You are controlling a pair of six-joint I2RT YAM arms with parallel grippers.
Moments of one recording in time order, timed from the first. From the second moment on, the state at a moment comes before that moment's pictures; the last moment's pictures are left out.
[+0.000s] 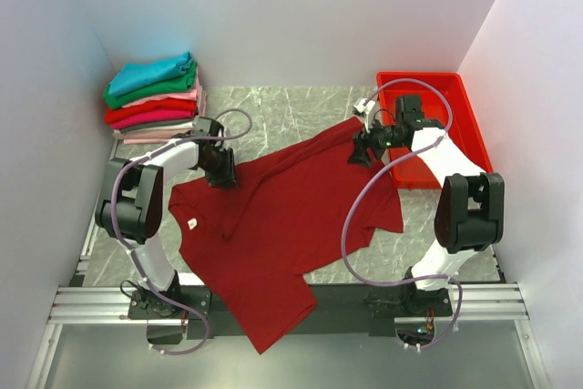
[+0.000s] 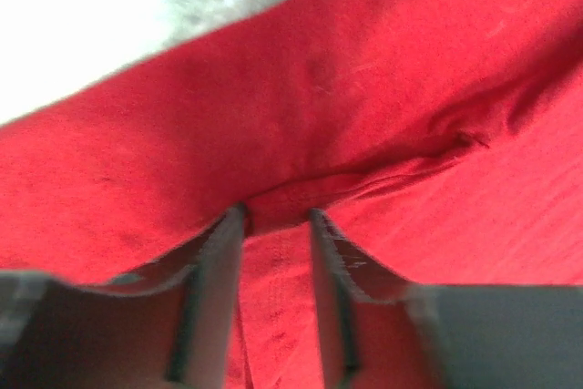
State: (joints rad) left arm -0.23 1.79 1.14 -0.54 0.22 -0.35; right arm 0.06 1.68 1.25 -0.58 -0.78 -0.69
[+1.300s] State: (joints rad) left arm -0.44 1.21 0.93 -0.48 0.32 -0.52; right arm 0.02 1.84 1.52 -0.58 -0.60 -0.50
